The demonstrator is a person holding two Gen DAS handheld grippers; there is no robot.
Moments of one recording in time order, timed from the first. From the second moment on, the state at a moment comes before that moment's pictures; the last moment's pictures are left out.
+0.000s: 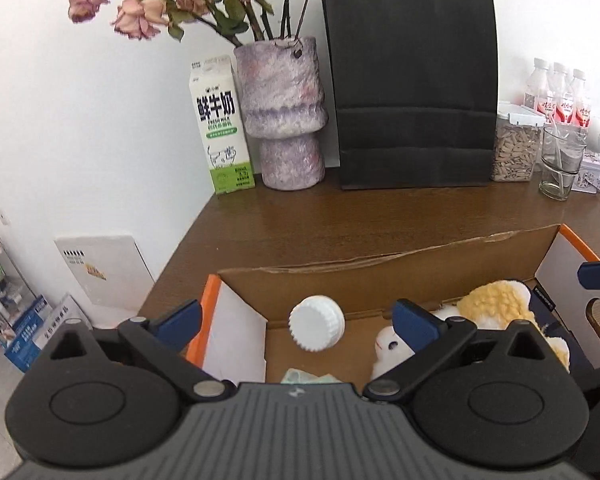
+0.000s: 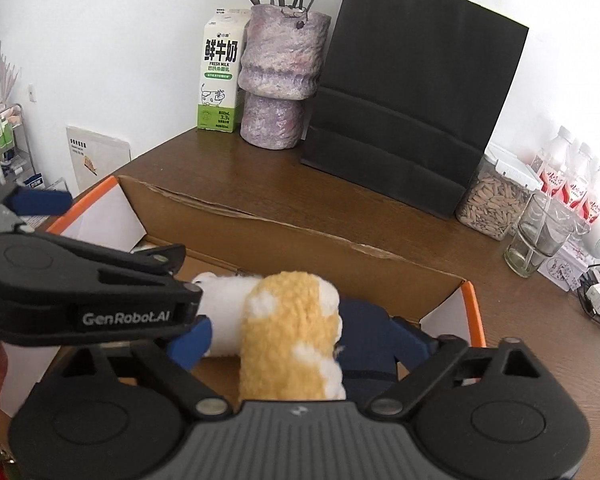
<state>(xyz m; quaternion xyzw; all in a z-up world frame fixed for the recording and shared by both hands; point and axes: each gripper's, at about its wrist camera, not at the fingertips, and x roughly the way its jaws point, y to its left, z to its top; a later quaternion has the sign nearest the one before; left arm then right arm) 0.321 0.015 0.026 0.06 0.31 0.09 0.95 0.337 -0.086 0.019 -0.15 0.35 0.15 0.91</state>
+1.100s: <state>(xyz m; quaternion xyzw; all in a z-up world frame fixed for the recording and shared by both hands) 0.217 0.023 0.071 -0.01 0.23 0.00 0.97 0.233 -0.155 0.069 -0.13 0.26 0.17 0.94</state>
